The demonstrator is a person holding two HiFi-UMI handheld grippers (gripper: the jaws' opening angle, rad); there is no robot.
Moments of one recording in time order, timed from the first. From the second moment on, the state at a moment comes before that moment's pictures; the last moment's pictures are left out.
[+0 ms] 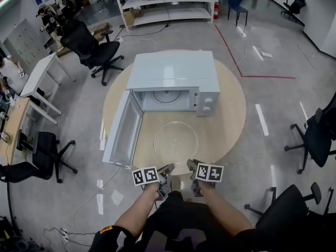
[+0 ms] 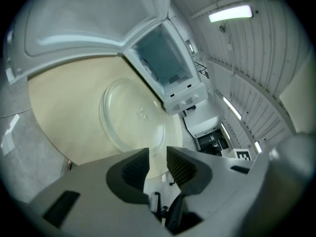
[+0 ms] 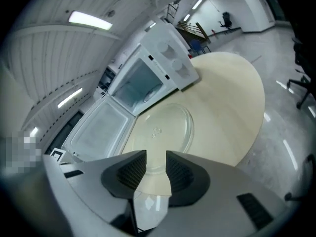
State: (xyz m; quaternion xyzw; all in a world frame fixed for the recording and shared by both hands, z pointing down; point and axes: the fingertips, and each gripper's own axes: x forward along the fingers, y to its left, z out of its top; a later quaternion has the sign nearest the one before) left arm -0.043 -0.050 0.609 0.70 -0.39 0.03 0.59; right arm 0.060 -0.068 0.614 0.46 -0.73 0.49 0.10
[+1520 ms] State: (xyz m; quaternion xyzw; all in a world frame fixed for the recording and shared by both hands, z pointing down) left arm -0.086 0.181 0.433 0.86 -0.46 0.09 0.18; right arm 0.056 0.184 0.421 0.58 -0.80 0.17 0.02
